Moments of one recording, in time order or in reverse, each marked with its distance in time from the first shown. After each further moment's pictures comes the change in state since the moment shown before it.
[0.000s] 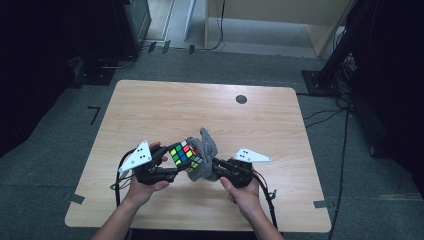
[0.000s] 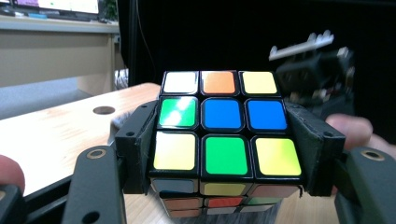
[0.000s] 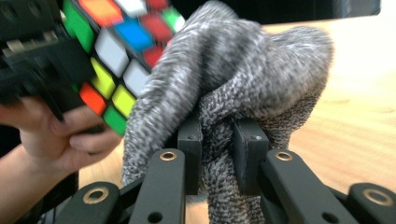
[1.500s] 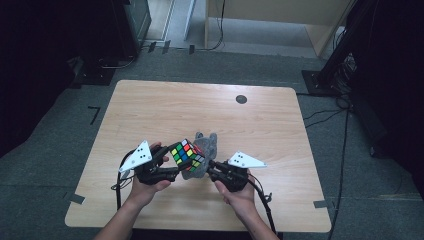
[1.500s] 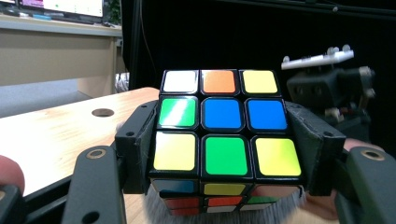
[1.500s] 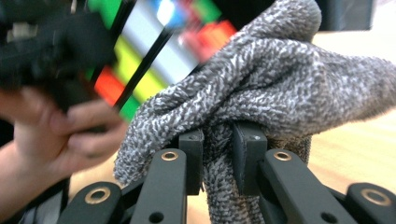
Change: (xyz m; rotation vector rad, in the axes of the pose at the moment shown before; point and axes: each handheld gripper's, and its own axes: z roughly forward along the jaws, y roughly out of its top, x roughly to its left) left arm -0.001 -0.002 0.004 -0.020 0.014 -0.032; right arm 0.014 -0.006 0.007 -0.026 -0.023 -0.063
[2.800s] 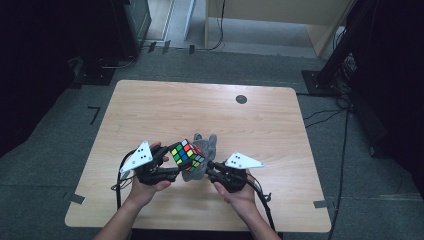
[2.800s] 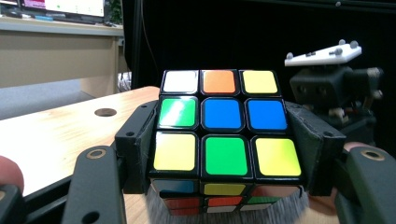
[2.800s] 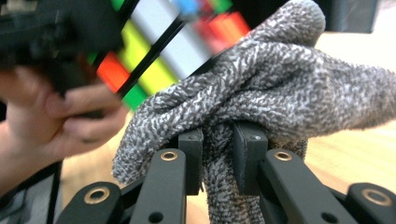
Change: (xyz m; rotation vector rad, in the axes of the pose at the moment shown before) left arm -0.001 0.000 0.000 0.009 0.007 0.018; right arm 0.002 0.000 0.002 0.038 -0.001 -0.070
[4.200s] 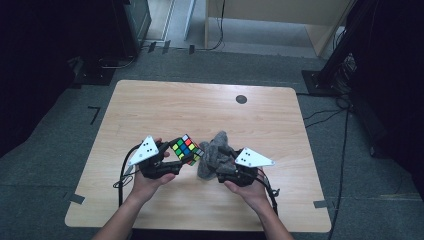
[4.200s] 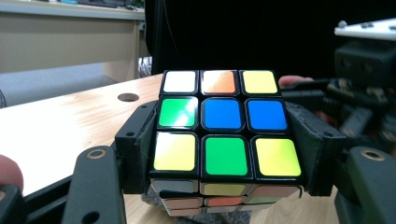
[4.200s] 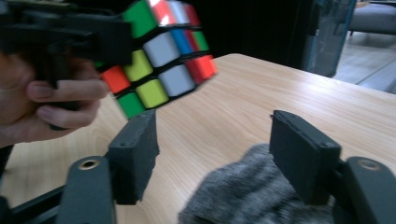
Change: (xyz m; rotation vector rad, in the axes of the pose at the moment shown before) left arm 0.010 0.002 0.014 0.065 0.091 -0.021; right arm -0.024 0.007 -0.016 -0.054 -0.063 -0.180
